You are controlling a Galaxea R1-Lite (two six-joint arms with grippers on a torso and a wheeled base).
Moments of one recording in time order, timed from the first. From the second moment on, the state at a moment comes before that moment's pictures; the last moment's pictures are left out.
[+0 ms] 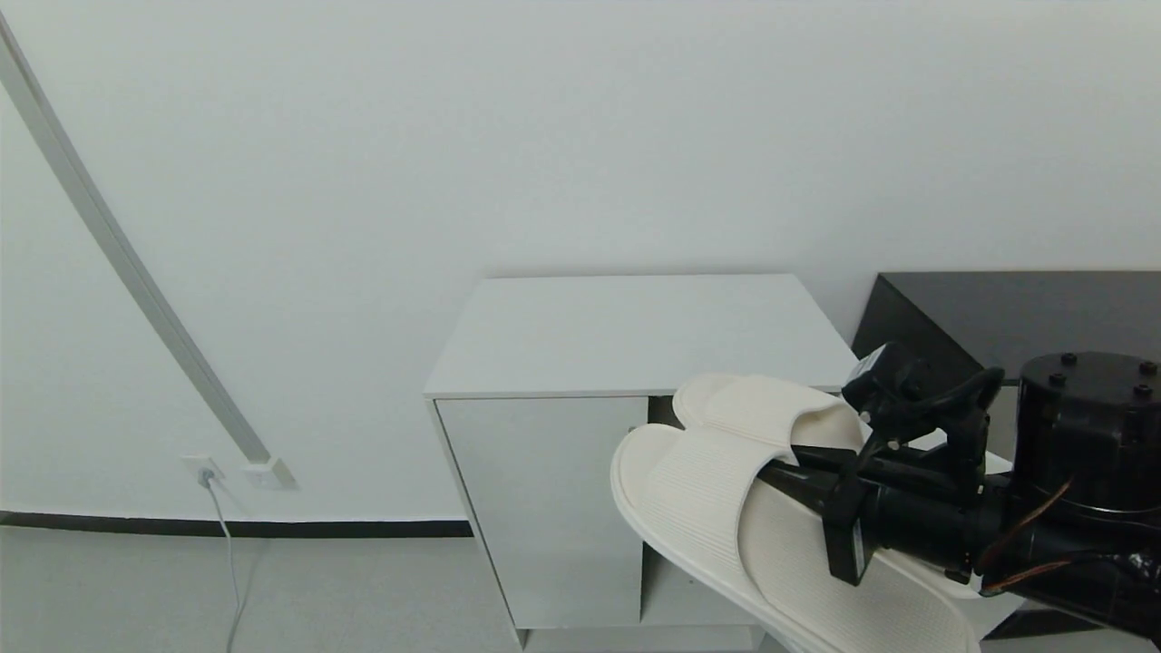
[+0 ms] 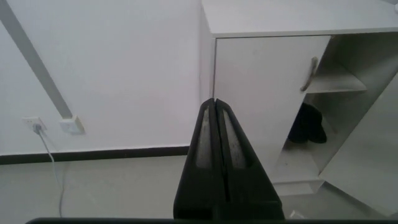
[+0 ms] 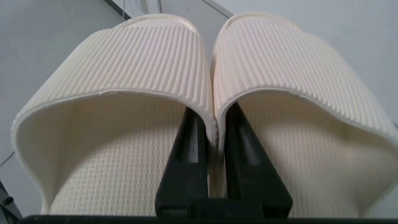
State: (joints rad) left arm 0.00 0.00 0.00 0.00 -0.01 0.01; right arm 0.71 1.51 -0.56 -0.73 0.09 -0.14
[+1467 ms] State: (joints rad) left arm 0.00 0.00 0.00 0.00 -0.01 0.01; right arm 0.69 1.54 -0.55 -0.73 0.09 -0.14
